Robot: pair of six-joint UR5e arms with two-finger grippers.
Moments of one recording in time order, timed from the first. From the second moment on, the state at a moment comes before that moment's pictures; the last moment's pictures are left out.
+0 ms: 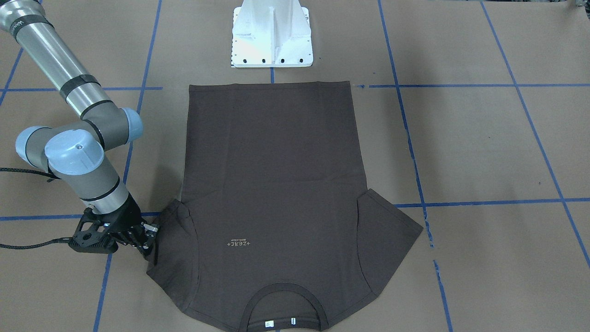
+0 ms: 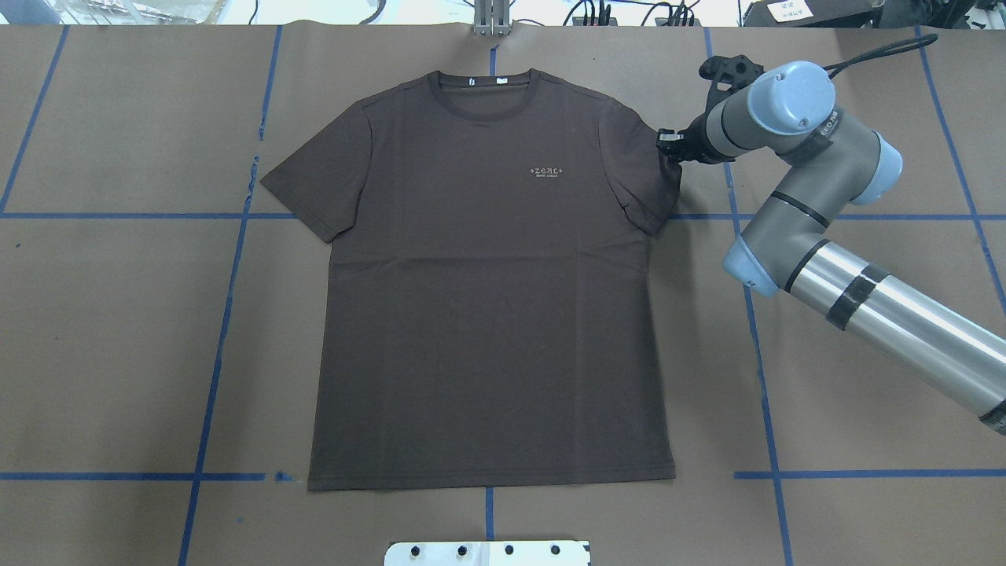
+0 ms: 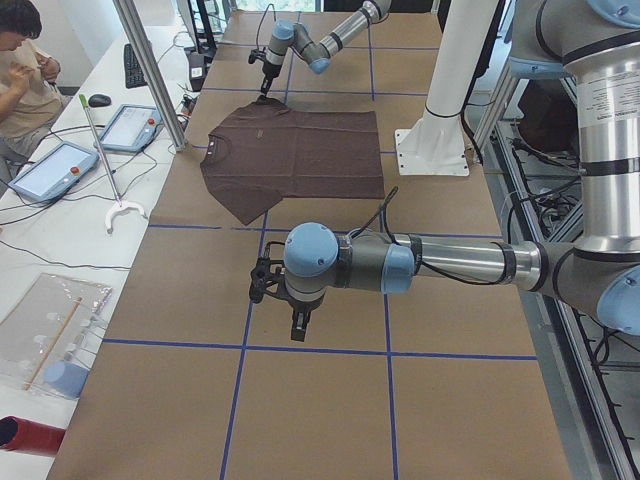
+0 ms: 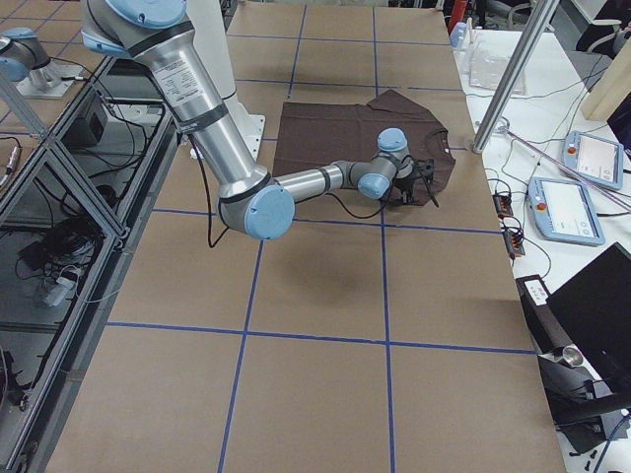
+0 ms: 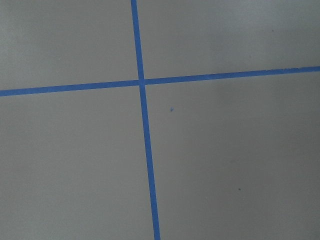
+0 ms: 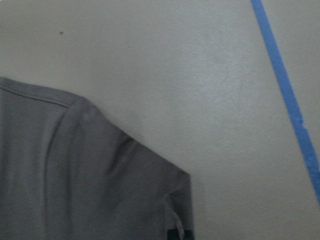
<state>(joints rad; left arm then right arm) -1.63 -1.39 -1.83 -1.60 -2.48 0.07 0.85 -0.97 1.19 -0.89 1.86 1.19</state>
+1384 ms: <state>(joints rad) -1.54 -1.49 -1.83 -1.83 -2.57 -0.17 0.71 -0.74 1.18 -1.05 1.73 1.33</state>
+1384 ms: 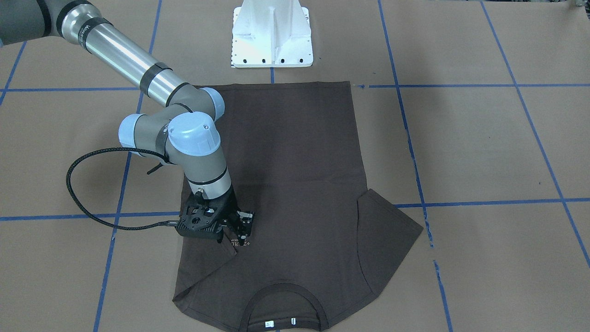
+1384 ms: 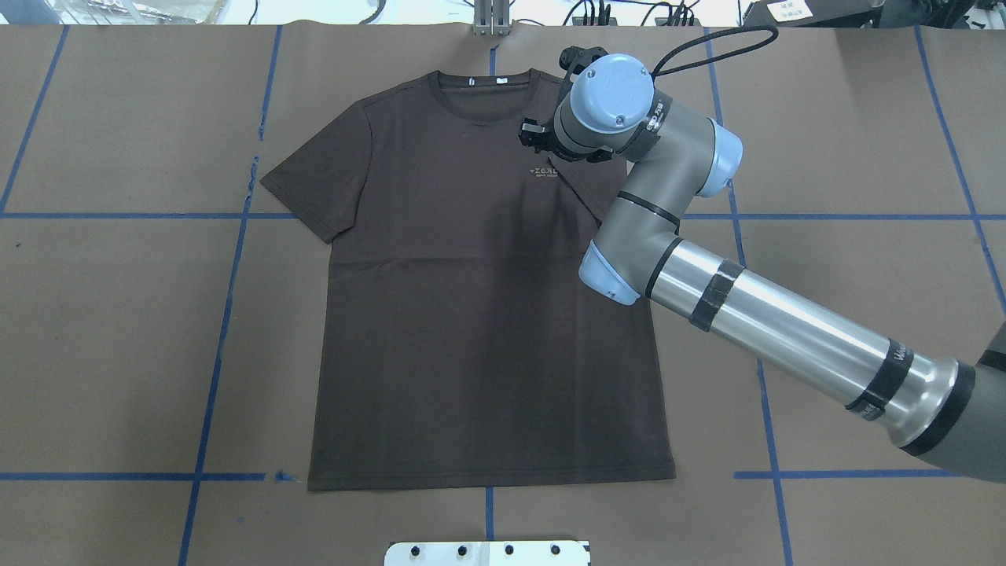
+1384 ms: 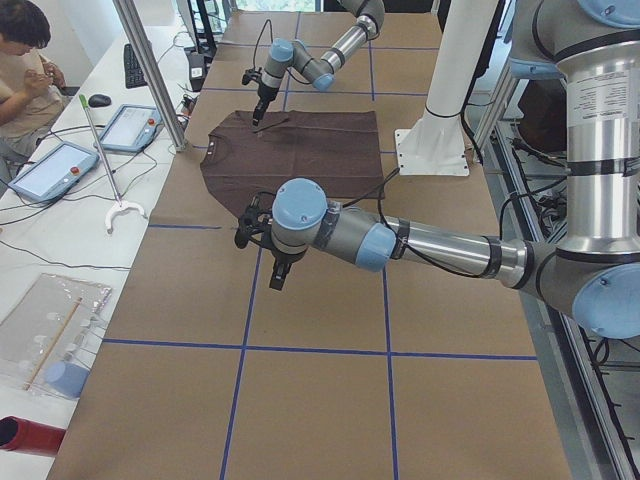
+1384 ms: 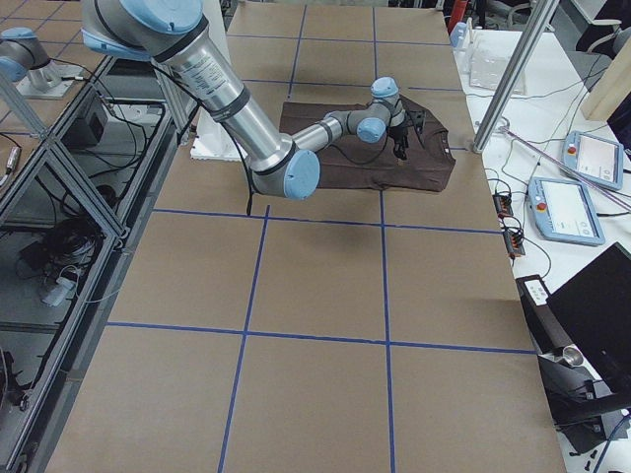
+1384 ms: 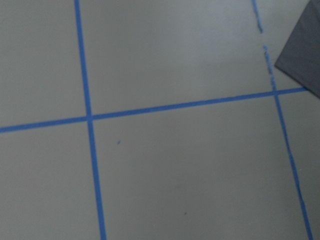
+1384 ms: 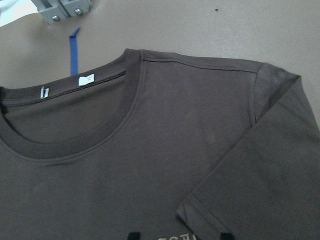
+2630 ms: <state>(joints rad) -0.93 -2.02 -1.42 -2.08 -2.02 -1.15 0.71 -1.17 1.73 -1.04 1.97 1.40</state>
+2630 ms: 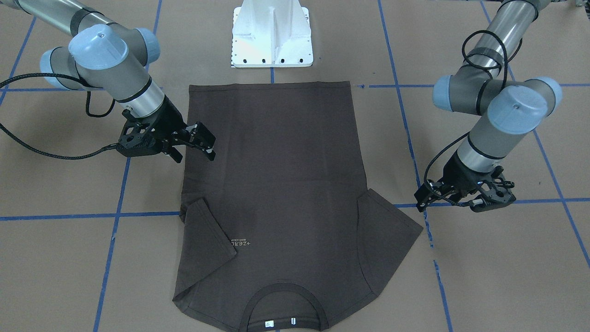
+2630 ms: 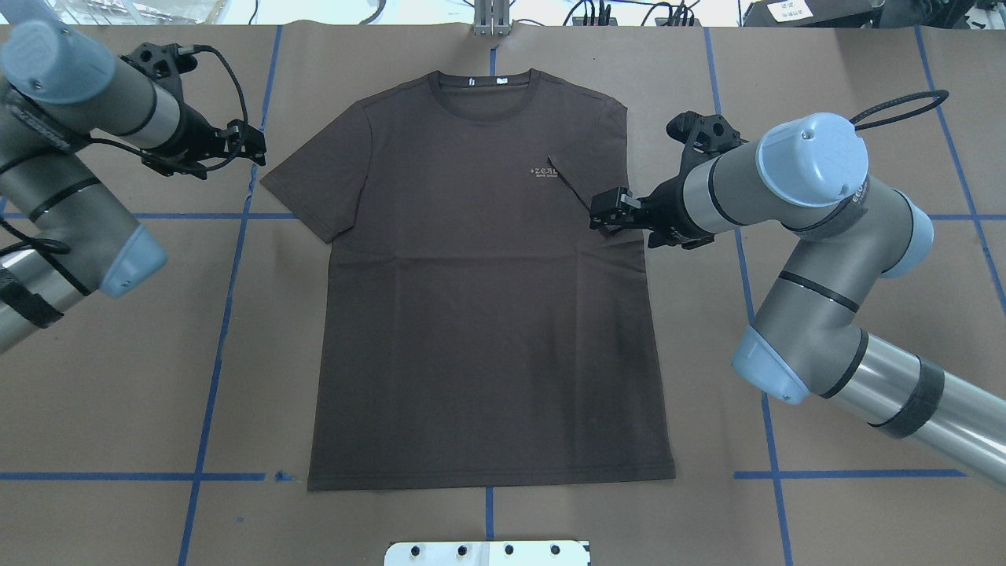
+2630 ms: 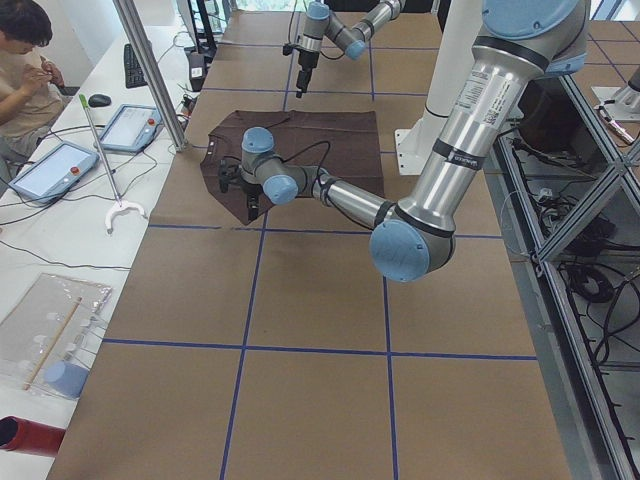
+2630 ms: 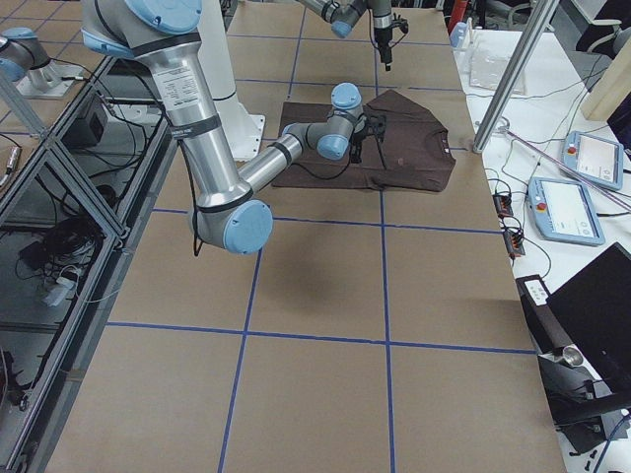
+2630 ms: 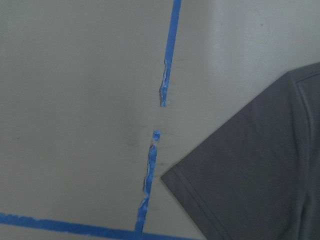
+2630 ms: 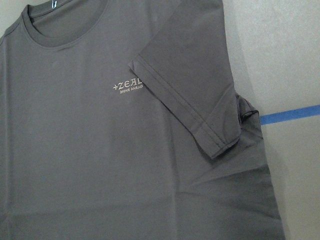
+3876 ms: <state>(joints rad) -0.86 -2.10 -1.24 -2.17 -1.95 -1.18 0.70 -1.18 1.72 -1.04 1.96 1.41</state>
